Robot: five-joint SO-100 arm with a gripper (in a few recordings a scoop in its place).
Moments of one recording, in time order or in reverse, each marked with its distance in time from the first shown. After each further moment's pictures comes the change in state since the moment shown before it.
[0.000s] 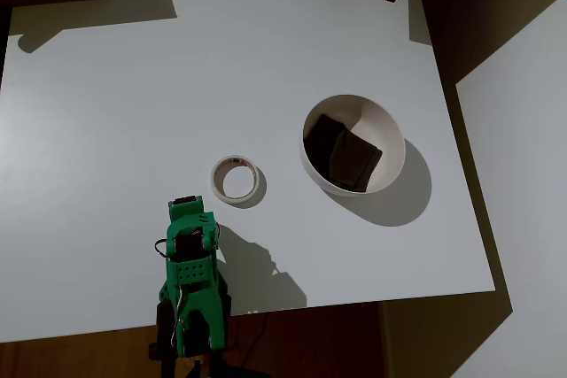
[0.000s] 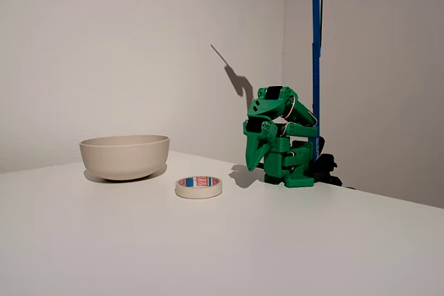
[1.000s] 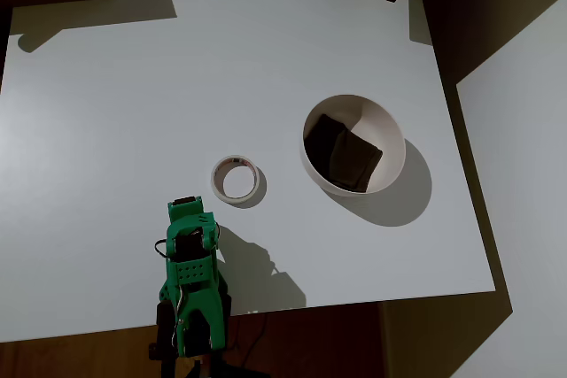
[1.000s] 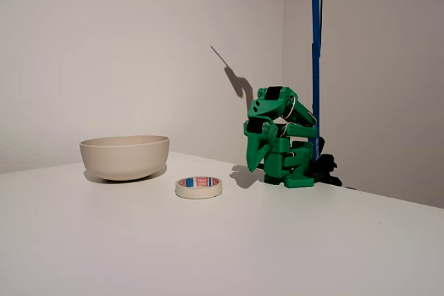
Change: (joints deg) arm -0.4 0.0 0.0 0.7 -0.5
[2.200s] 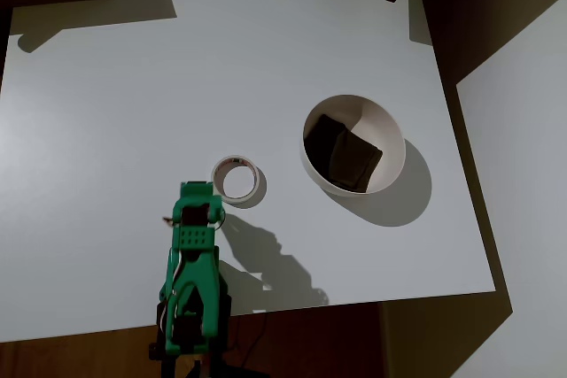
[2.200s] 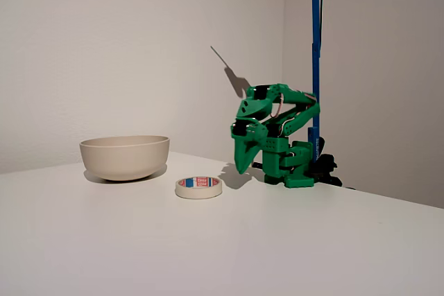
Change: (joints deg) arm 9.1 -34.5 -9.6 -16.3 4.0
